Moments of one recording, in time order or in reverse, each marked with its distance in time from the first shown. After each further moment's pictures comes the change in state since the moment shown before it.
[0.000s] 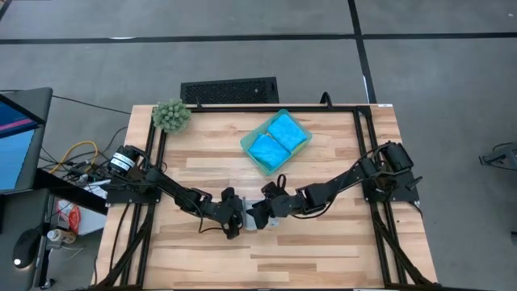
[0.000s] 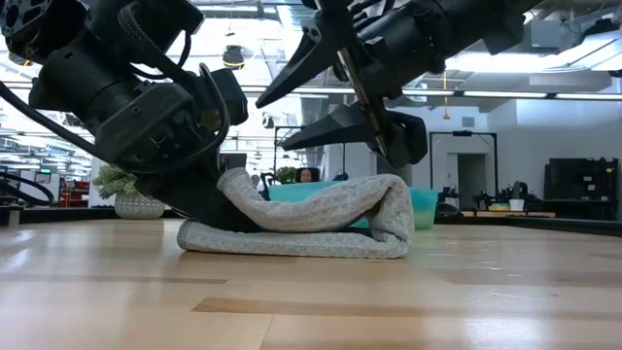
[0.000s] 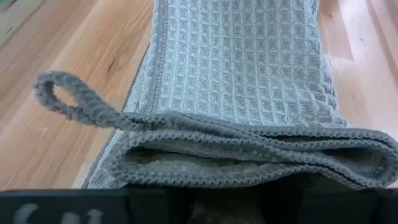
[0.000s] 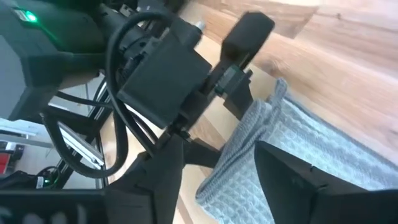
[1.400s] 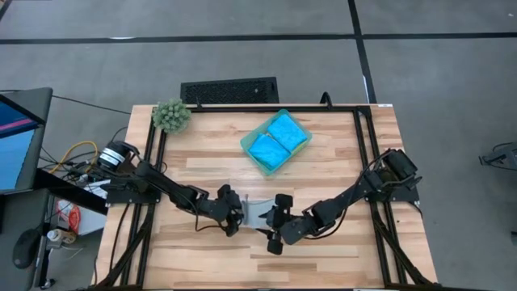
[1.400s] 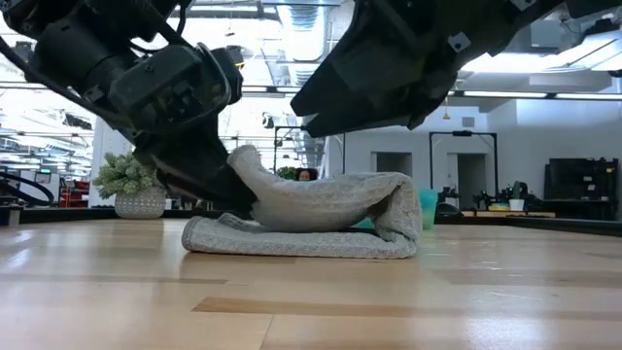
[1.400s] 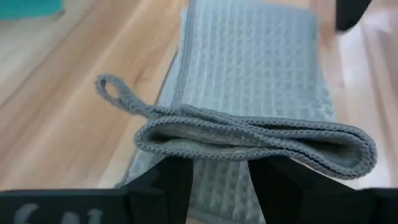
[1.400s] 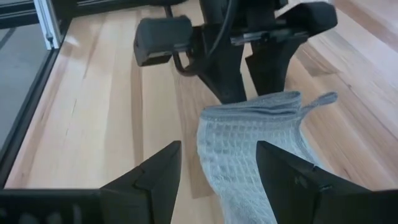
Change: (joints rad) left arm 0.000 -0.109 0.000 -0.086 -0.043 -0.088; right arm 0.175 0.014 0.016 -0.093 0.209 -0.625
